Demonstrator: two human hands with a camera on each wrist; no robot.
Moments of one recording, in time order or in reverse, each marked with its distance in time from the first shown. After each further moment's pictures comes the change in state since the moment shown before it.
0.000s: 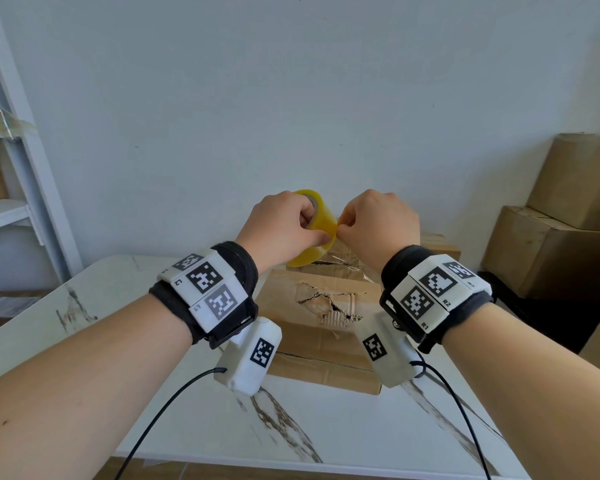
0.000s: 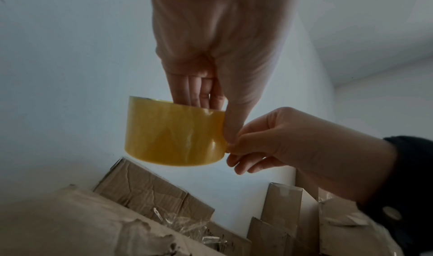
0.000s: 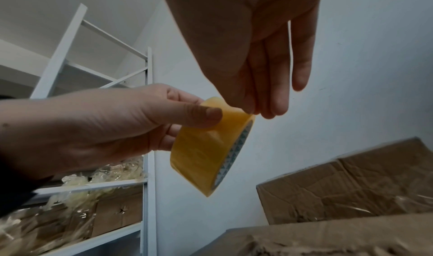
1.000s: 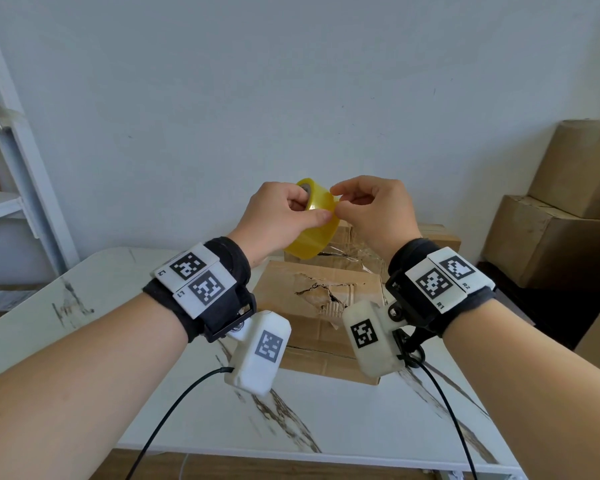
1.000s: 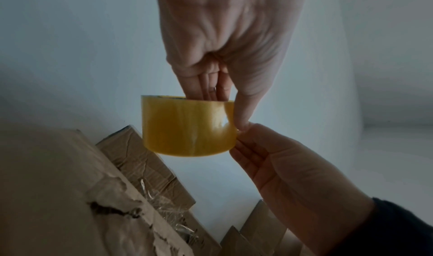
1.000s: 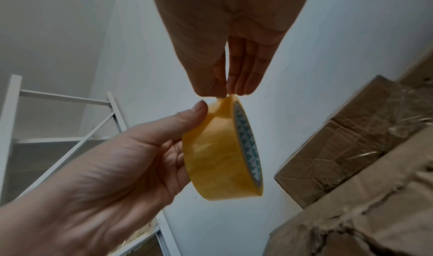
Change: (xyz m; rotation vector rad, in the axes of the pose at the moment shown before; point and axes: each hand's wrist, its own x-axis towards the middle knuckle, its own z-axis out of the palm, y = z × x) left_hand -0.003 -0.002 0.005 -0.474 0.017 -0.140; right_hand 0.002 0.012 0.012 0.768 0.082 0.029
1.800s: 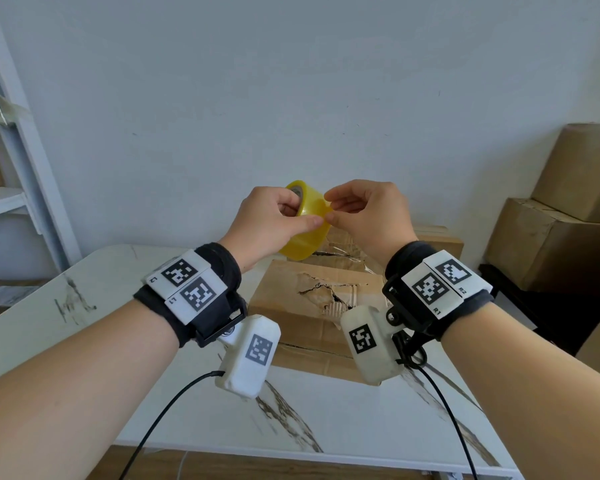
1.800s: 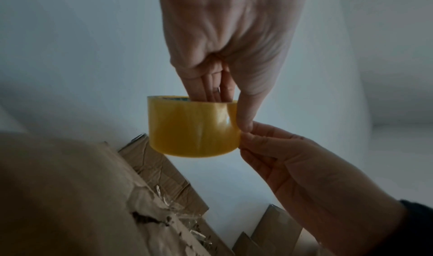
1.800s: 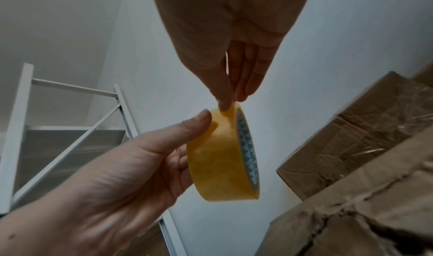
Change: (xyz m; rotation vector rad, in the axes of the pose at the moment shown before) left_hand -0.004 -0.015 -0.009 -0.014 0.025 0.001; right_hand -0.004 -0.003 0.008 -0.051 -0.049 -0.052
